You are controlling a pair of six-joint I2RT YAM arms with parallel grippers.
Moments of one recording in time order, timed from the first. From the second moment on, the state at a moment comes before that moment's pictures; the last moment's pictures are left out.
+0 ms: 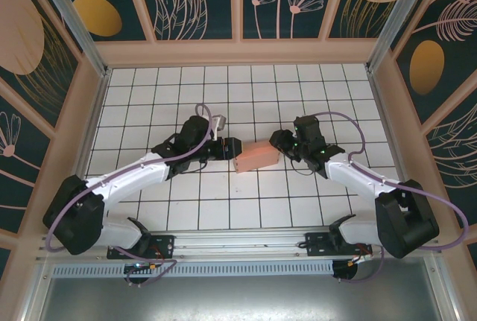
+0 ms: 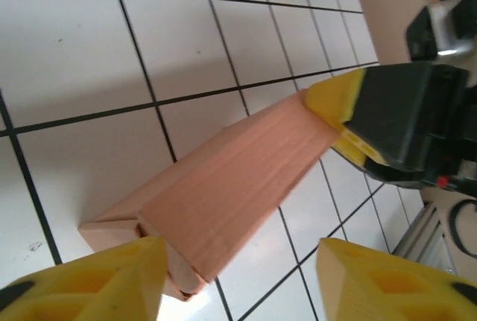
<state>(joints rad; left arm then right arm) -0.70 1.38 0.81 -0.06 0.31 -0.74 0.48 1.28 0.66 -0.09 -0.16 0.94</state>
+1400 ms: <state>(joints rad) -0.69 1.51 0.75 0.09 0.35 -0.79 0.47 1.17 0.54 -0.02 -0.23 0.84</state>
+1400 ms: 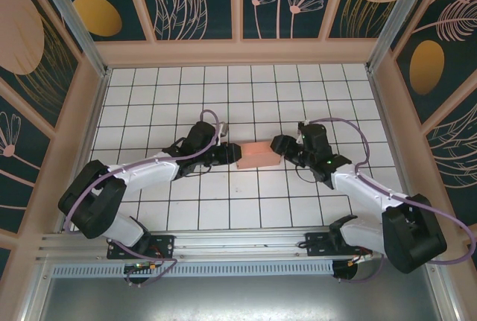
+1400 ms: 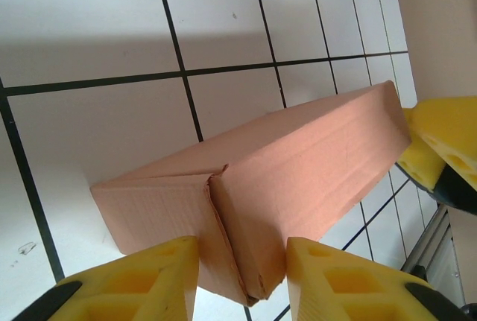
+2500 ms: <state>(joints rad) -0.69 1.50 0.76 0.03 0.33 -0.65 0.49 1.25 0.63 -0.06 -0.19 0.76</state>
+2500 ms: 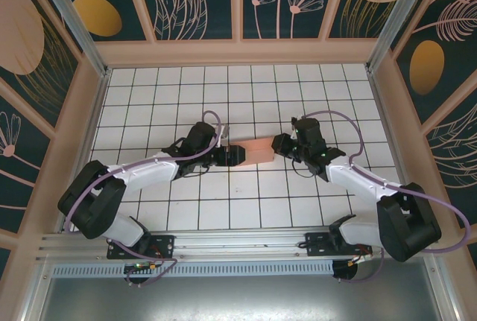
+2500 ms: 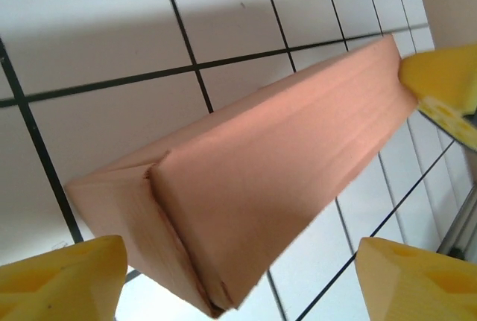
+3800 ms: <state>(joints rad) -0.74 1.96 1.55 -0.65 0.40 0.56 0.22 0.91 0.53 -0.24 -0.26 0.66</state>
